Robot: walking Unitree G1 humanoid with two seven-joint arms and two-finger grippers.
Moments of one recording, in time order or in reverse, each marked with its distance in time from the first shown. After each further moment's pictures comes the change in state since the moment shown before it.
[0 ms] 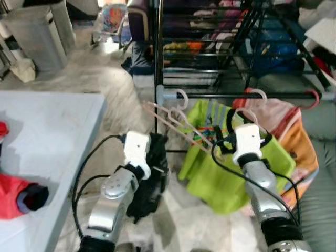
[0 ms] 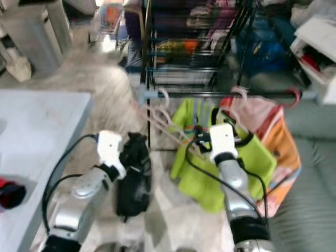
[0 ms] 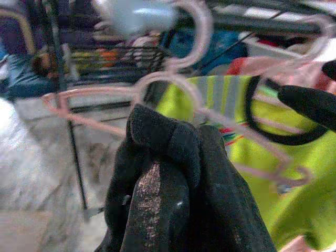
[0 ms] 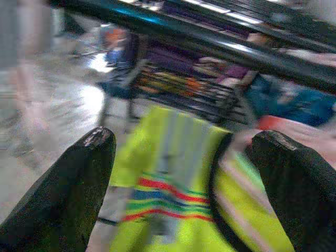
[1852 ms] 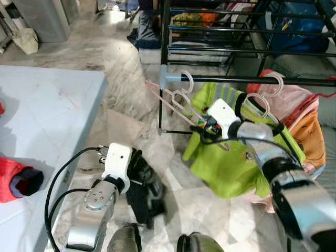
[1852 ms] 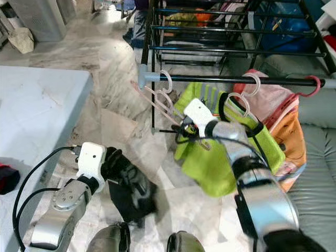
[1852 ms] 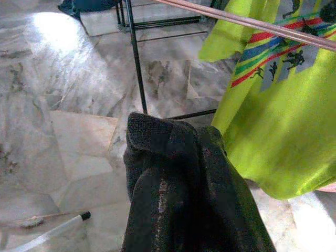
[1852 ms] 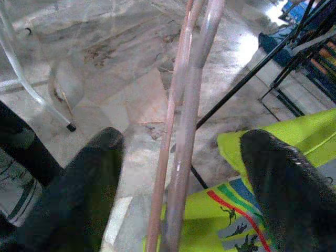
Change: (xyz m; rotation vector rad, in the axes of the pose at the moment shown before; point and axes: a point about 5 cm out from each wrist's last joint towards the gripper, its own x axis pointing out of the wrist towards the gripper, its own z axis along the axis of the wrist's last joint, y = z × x) left arm -0.038 0.022 -0.016 0.109 0.205 0.186; right arm 0.070 -0.012 0.037 -0.282 0.152 0.634
